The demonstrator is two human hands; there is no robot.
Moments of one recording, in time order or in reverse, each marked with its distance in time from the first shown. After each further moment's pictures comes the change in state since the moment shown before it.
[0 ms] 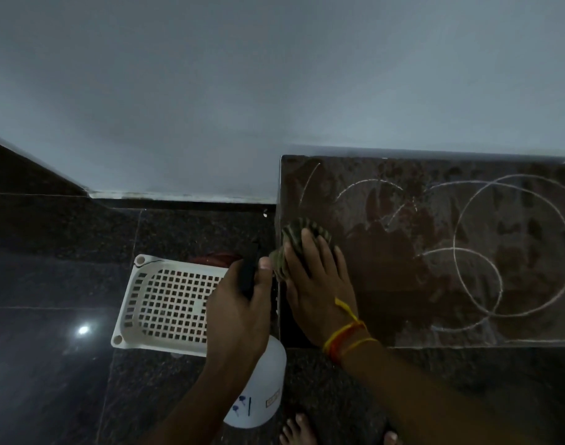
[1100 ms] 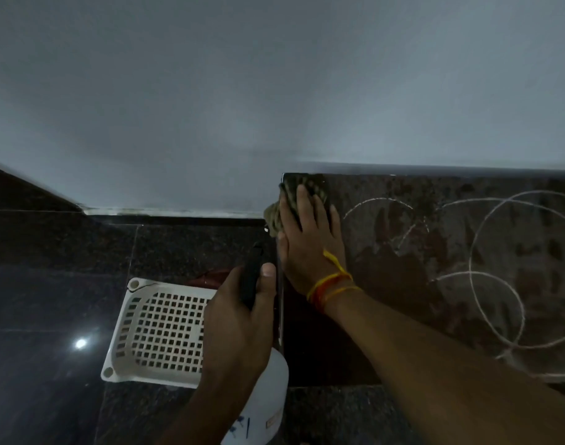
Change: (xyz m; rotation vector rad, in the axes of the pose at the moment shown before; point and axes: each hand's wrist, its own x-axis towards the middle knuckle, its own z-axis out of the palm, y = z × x) left_hand 0.033 0.007 0.006 0.002 -0.005 0.070; right_hand 0.108 0.004 -0.008 -0.004 0.121 0.056
